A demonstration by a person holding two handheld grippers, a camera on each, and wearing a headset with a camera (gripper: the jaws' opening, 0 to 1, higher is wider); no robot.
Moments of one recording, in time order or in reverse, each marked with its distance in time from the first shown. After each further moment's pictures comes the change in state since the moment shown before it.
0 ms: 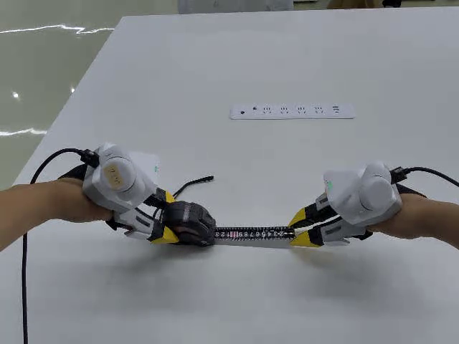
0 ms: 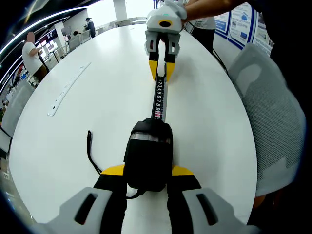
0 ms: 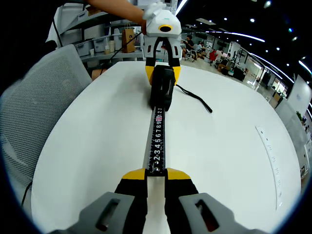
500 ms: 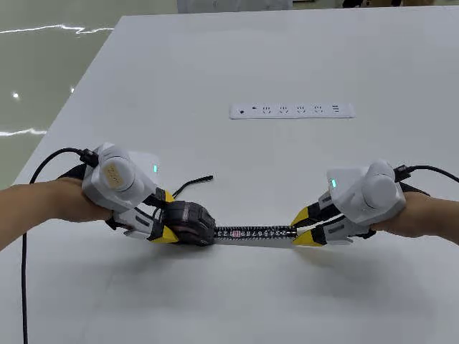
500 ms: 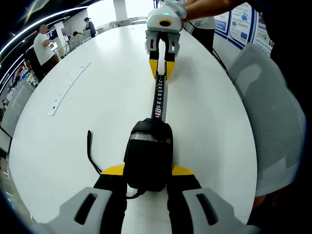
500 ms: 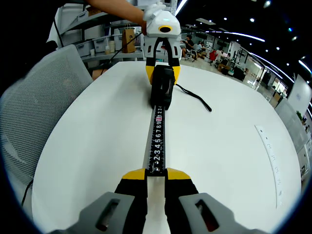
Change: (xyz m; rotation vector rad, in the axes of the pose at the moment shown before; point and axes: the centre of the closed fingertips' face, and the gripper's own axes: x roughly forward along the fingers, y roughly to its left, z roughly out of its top) left arm 0.000 0.003 -0.003 -0.002 0.000 0.000; right arm -0.004 0.000 -0.002 0.002 0.000 0.003
